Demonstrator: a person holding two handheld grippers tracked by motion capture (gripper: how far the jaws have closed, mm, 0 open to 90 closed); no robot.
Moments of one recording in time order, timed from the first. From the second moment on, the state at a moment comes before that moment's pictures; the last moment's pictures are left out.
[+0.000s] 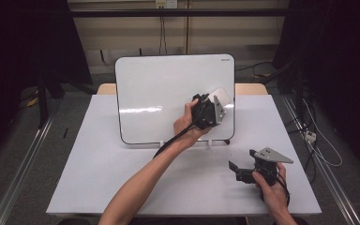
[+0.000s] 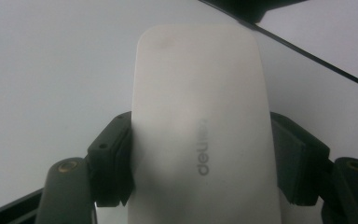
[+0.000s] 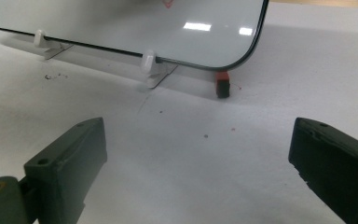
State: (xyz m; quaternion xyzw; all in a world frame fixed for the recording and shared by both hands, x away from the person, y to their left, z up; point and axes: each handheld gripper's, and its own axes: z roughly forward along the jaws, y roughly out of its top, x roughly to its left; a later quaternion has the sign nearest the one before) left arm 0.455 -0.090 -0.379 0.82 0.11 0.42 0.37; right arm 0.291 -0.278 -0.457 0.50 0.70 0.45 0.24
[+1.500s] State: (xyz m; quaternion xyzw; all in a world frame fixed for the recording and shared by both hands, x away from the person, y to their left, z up) left arm 0.415 -0.082 -0.422 0.84 0.05 0.43 0.32; right arm 0.290 -0.276 -0.456 0.49 0.71 0.45 0.24
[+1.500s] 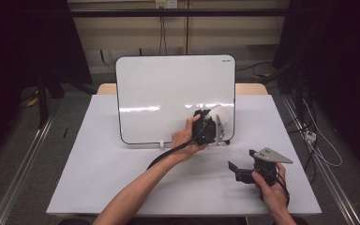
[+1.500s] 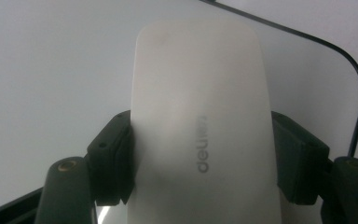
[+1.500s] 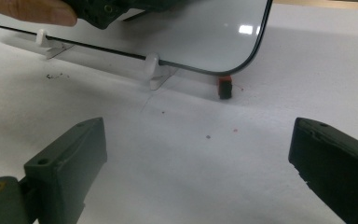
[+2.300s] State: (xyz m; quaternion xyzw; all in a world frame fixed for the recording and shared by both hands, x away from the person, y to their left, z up) left arm 0.413 -0.042 -0.421 0.85 0.10 0.42 0.31; right arm 0.290 -0.277 -0.456 0.49 0.71 0.45 0.24
